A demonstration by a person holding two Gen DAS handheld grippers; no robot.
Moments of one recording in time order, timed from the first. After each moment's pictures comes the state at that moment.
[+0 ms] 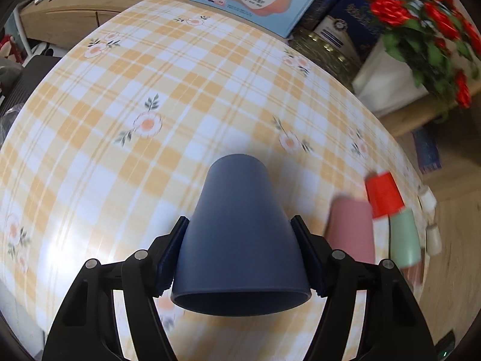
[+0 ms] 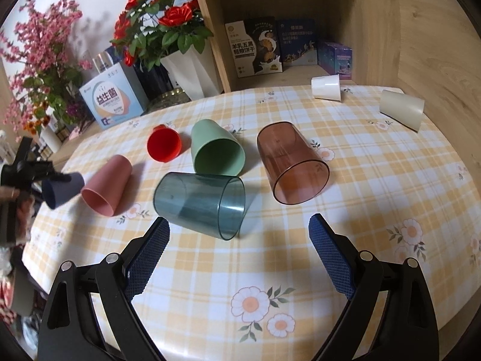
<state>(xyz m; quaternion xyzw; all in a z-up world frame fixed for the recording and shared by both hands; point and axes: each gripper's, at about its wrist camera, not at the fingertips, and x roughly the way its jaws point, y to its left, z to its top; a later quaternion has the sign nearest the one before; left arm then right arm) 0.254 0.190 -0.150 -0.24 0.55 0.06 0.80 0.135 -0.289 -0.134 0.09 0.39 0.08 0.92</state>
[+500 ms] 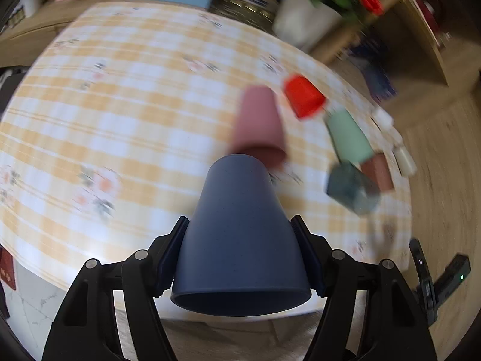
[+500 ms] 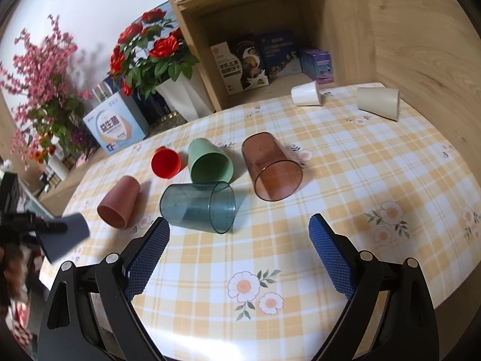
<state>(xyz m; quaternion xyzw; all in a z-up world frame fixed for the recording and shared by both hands) 0.156 0.070 -0.115 -0.19 0.57 -0.06 0.79 0.095 -0.325 -0.117 0.15 0.35 0.06 0.92</state>
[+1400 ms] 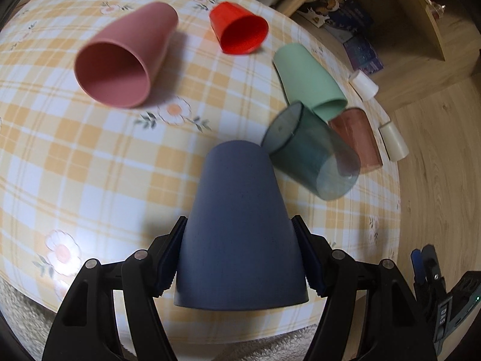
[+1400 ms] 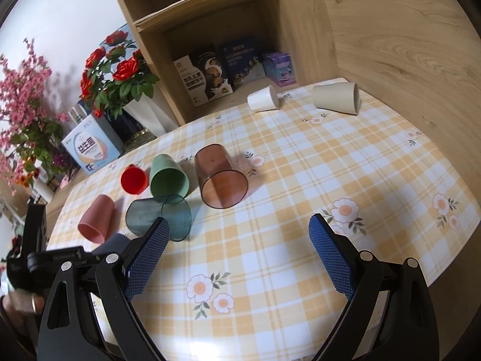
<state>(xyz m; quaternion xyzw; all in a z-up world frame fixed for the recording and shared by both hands) 0.169 -0.062 -0.182 -0.23 0.58 -0.08 0.77 0.086 -0.380 -0.119 0.17 0.35 0.01 0.92</state>
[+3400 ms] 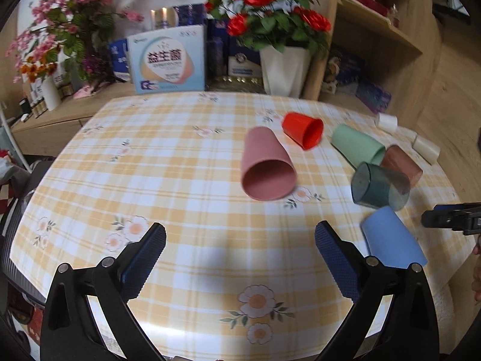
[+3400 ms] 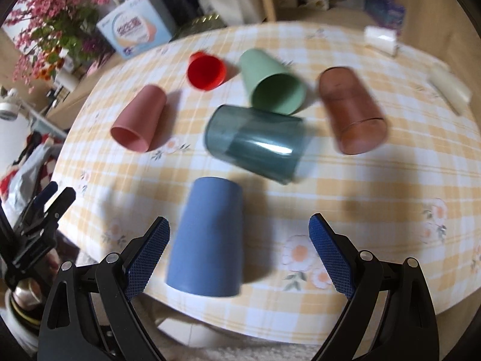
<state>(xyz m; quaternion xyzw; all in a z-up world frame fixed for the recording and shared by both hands) 0.091 0.044 -0.122 -0.03 0.38 0.01 0.92 0.157 -0.234 -0.135 0.05 0.56 0.16 0.81</state>
